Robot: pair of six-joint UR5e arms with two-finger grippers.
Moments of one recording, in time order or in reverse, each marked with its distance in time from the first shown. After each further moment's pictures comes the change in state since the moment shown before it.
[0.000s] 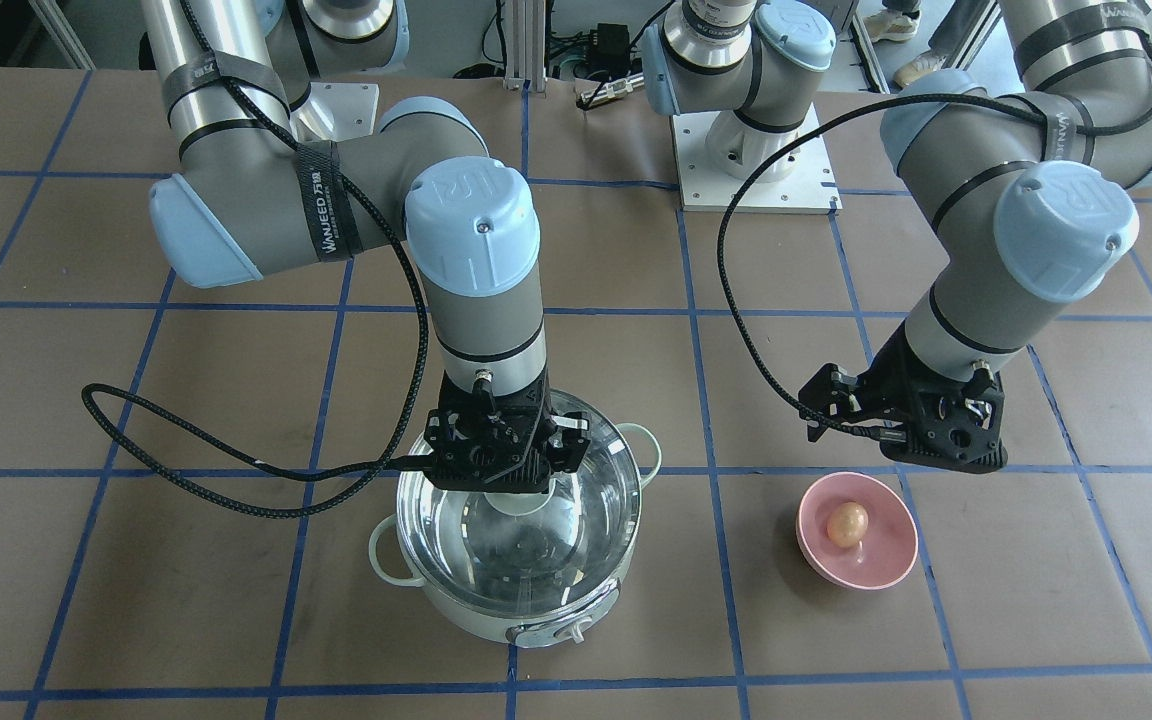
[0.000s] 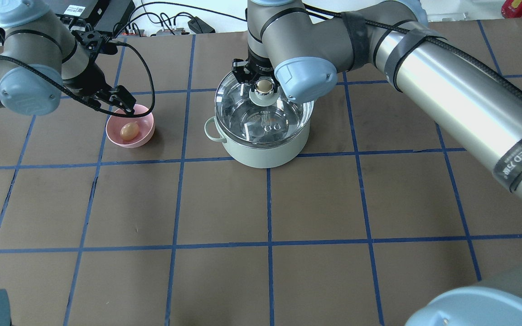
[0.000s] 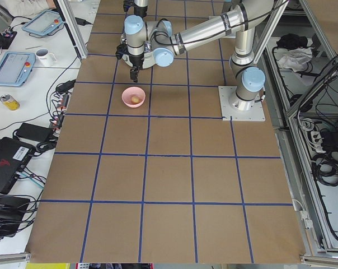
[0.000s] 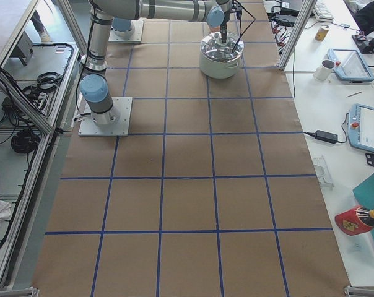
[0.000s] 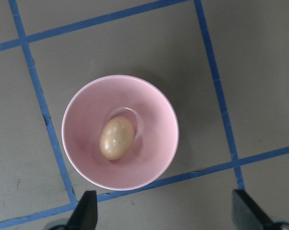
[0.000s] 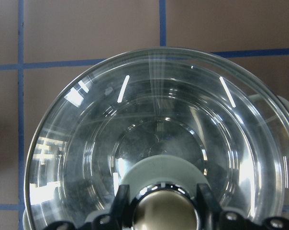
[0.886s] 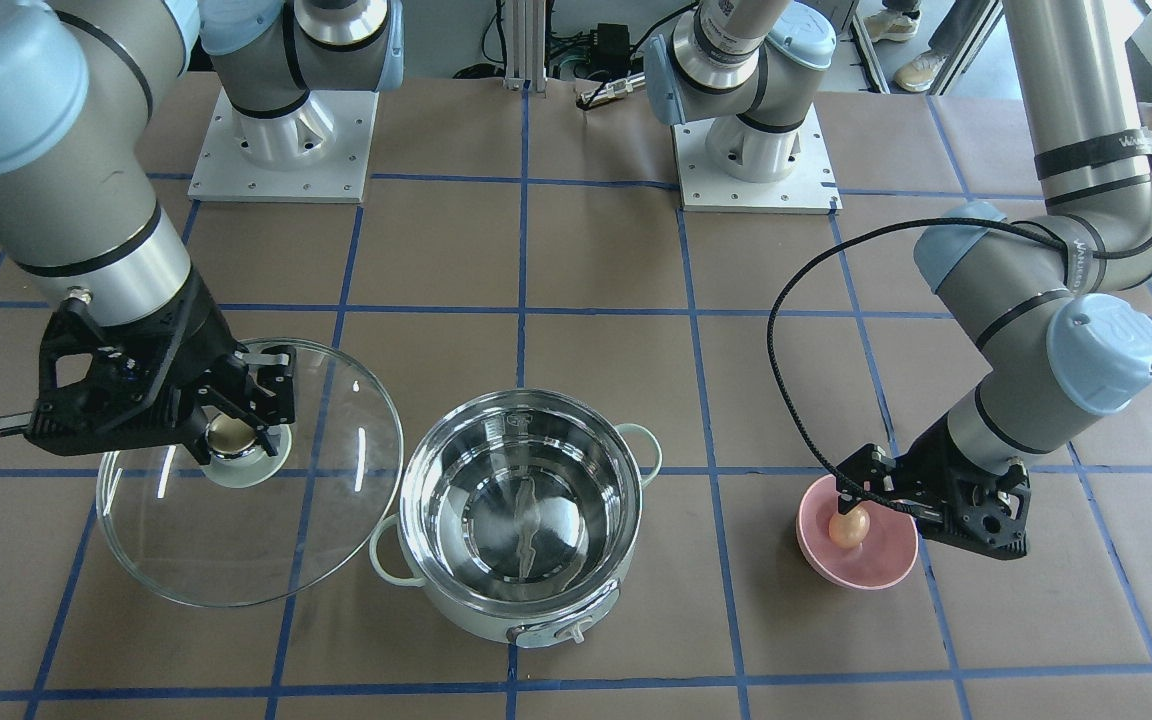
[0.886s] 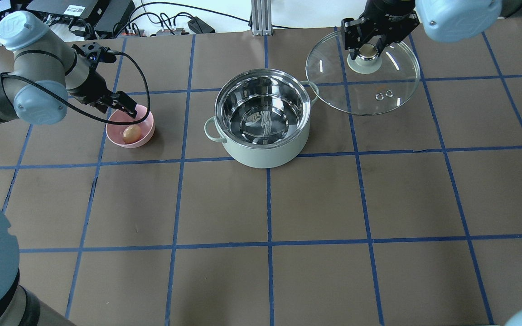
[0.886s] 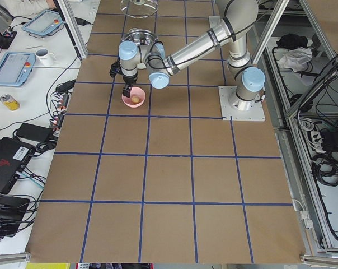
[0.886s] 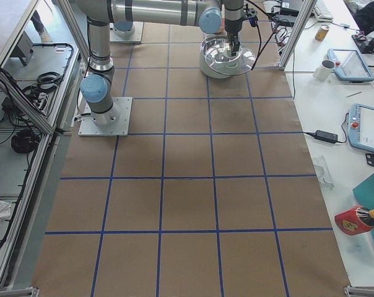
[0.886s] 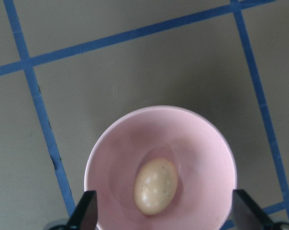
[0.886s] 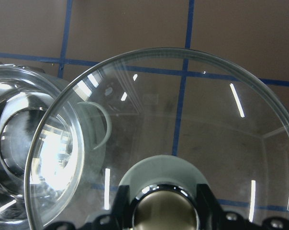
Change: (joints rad) left arm 0.057 -0.115 -0.011 0.148 -0.096 0.067; right arm -0.324 -0.181 0.014 0.223 0.039 -0.472
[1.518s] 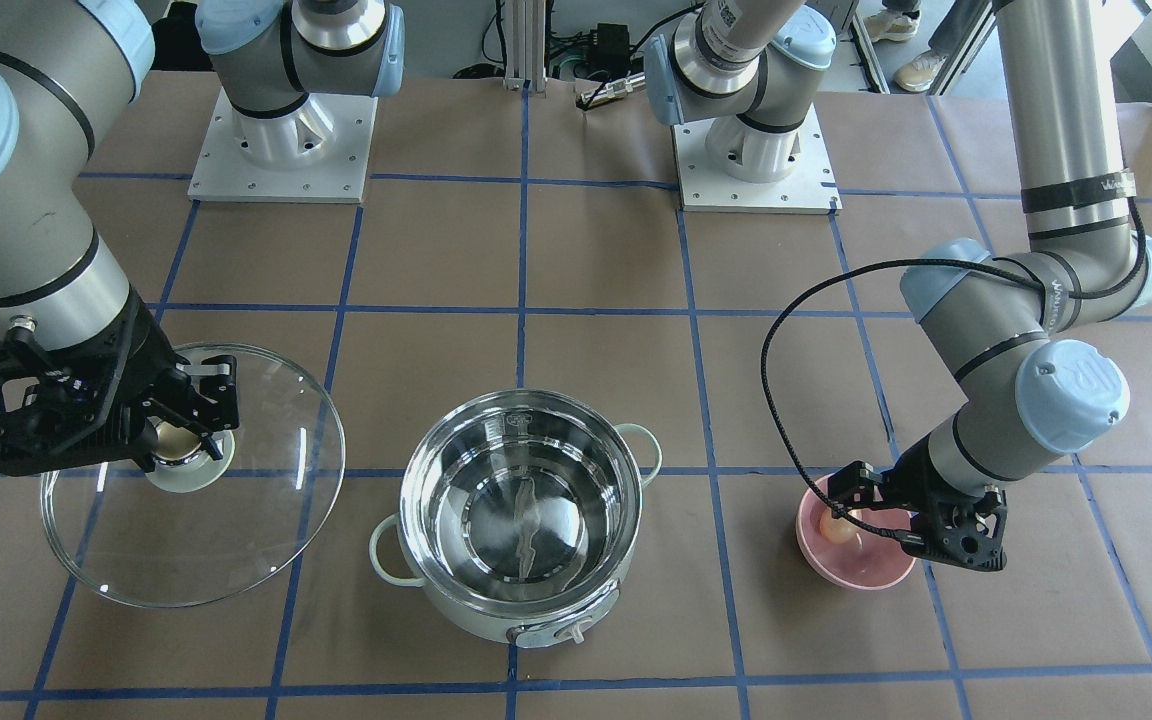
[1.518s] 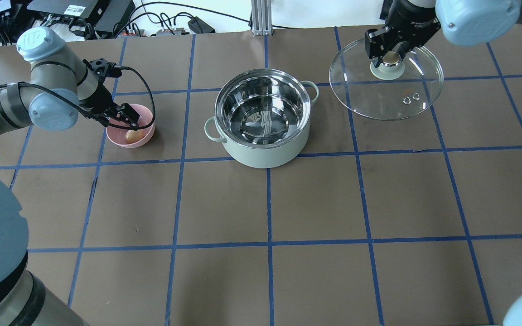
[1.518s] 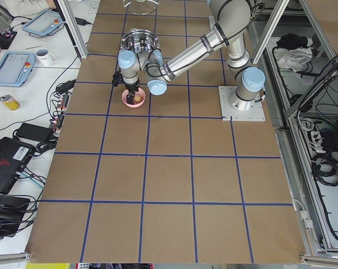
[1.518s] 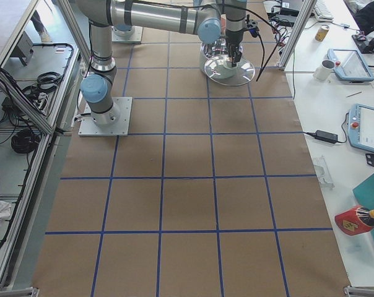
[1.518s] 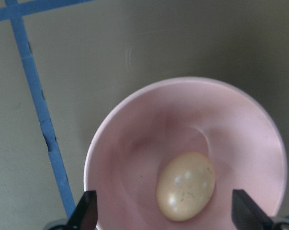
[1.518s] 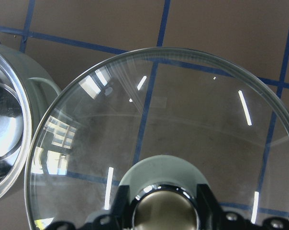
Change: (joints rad) left arm -0.001 -0.063 -0.010 0.005 0.066 -0.058; right arm -0.063 0.000 0.035 0.003 -0.039 -0.152
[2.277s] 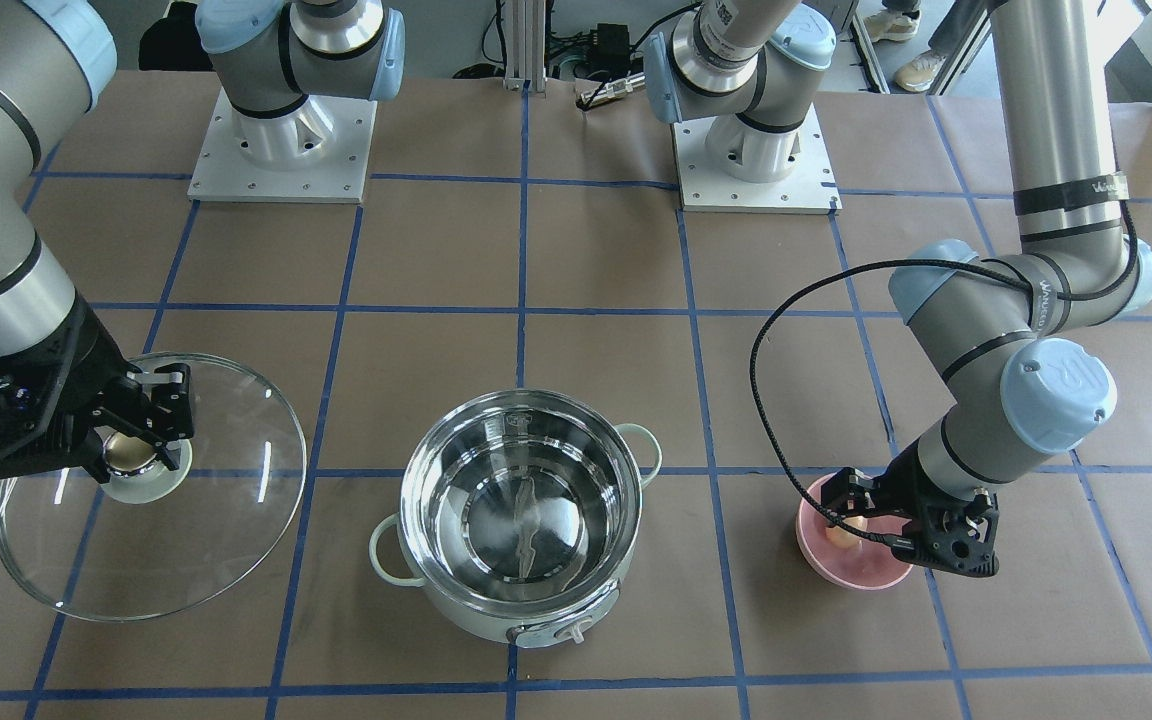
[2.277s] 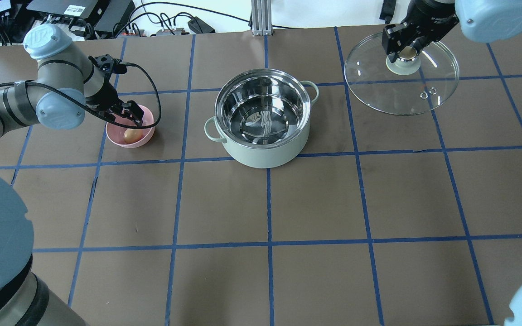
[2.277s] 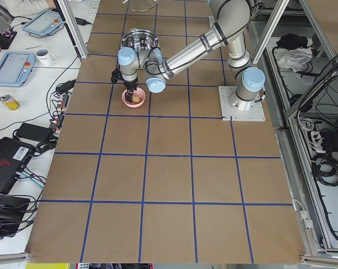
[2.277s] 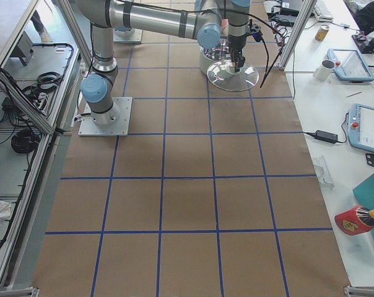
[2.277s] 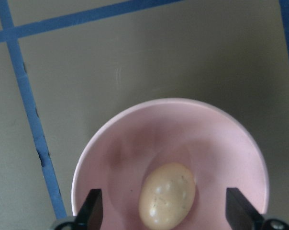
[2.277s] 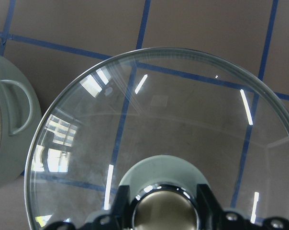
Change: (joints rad) left arm -0.025 -0.003 0.005 0.031 0.001 -0.017; right arm -0.055 0.001 0.001 -0.023 -0.001 -0.071
